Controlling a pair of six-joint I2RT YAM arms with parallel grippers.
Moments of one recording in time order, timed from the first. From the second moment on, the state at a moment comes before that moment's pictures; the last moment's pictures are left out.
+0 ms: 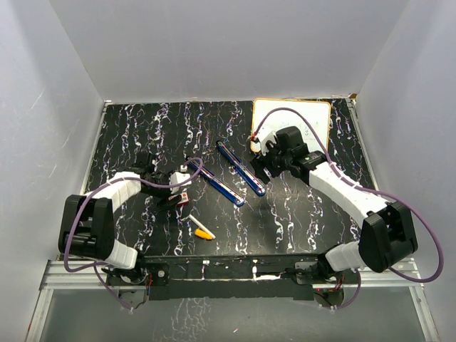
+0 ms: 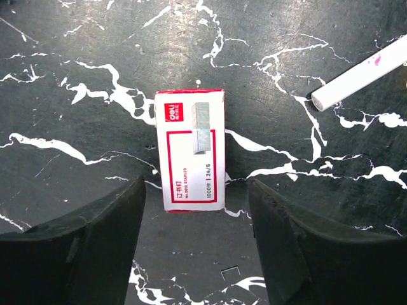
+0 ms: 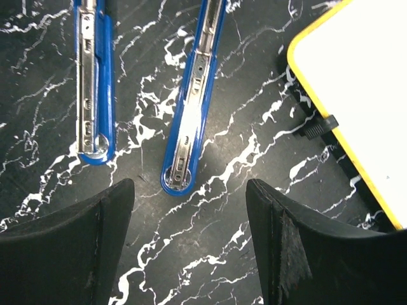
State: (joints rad) left arm -0.14 1.47 0.77 -0.60 0.56 1.13; right arm 0.46 1.38 1.02 -0.40 -0.23 -0.31
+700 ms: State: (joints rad) left arm -0.15 1.40 0.68 -0.51 0.61 1.13; right arm 0.59 1.73 1.09 0.01 -0.75 -0.01
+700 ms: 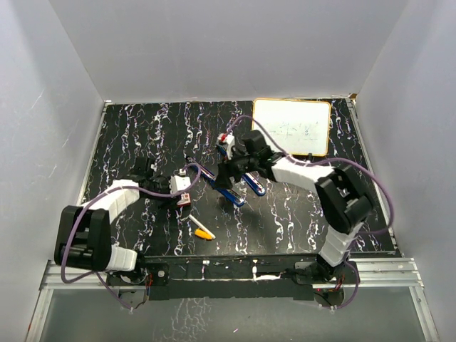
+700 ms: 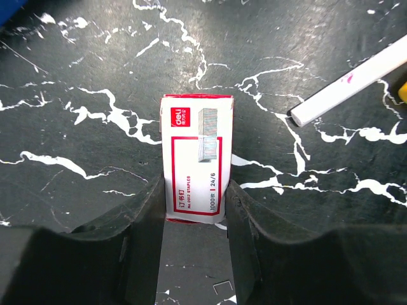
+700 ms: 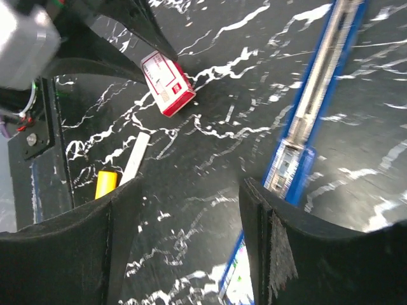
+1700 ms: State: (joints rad) left arm -0.16 1.24 0.67 -0.58 0.70 1.11; right arm 0.73 2.10 1.28 0.23 -0.93 0.37
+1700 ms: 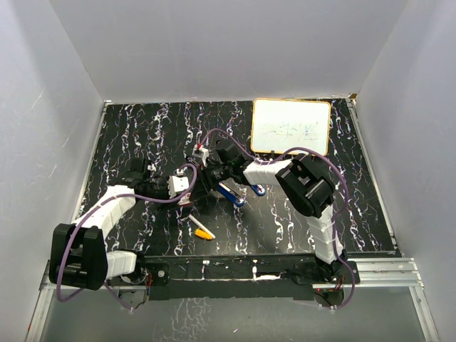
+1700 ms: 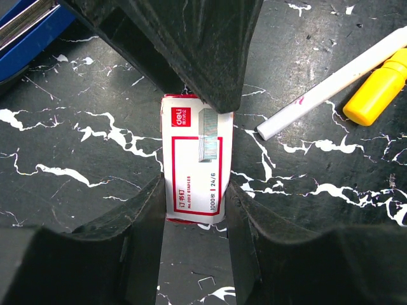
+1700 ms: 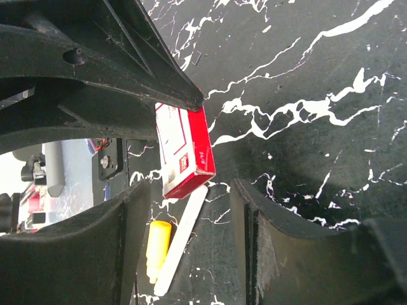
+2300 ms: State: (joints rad) left arm -0.16 1.25 0.68 -0.60 0.70 1.11; right arm 0.72 2.04 1.25 0.11 -0.91 0.09
